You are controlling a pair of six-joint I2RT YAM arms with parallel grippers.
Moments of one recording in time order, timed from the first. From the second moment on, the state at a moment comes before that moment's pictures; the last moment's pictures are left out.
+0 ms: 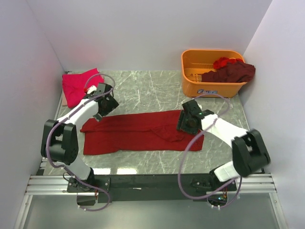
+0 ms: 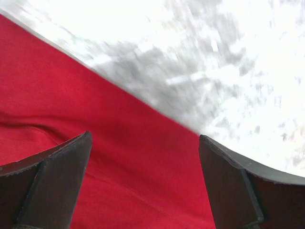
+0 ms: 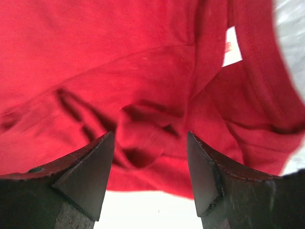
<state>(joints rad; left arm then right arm) -0.21 1.61 1.13 -0.59 -0.33 -0.93 0.43 1.40 0.85 -0.53 0.09 0.69</state>
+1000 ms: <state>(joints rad) -0.83 1.24 1.05 -1.01 -0.03 -1.07 0.45 2.27 2.03 -0.60 -0.17 0.32</state>
